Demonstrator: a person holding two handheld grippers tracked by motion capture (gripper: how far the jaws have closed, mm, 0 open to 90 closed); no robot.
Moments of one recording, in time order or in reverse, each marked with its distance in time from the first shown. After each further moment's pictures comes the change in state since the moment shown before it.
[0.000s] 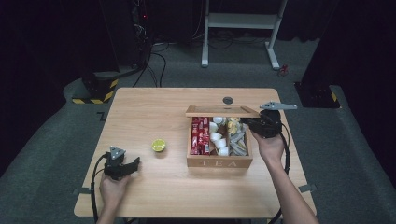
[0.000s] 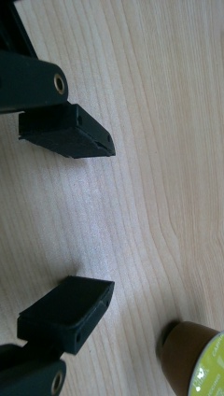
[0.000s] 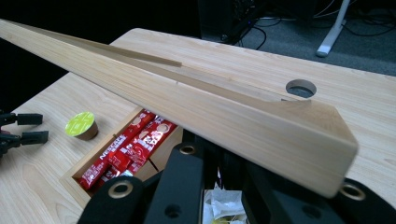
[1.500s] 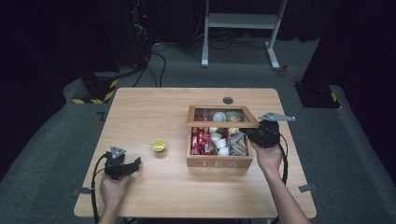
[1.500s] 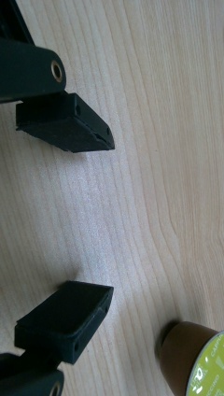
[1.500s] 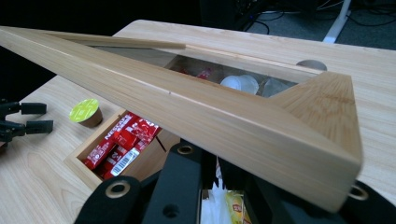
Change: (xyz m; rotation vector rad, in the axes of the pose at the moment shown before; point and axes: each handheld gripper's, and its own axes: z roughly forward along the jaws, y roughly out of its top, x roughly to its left) left arm 0.000 0.001 0.002 0.004 0.000 -0.002; right arm 0.007 -0.030 0.001 0.002 0.010 0.032
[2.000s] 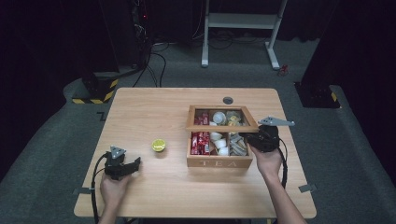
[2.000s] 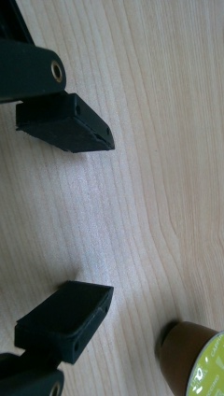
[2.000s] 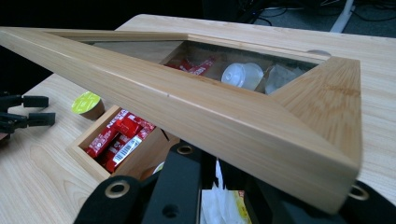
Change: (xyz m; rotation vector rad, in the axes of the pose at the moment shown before) left arm 0.000 0.000 0.000 0.002 0.000 0.000; right arm 0.001 -0.014 0.001 0.005 0.008 0.009
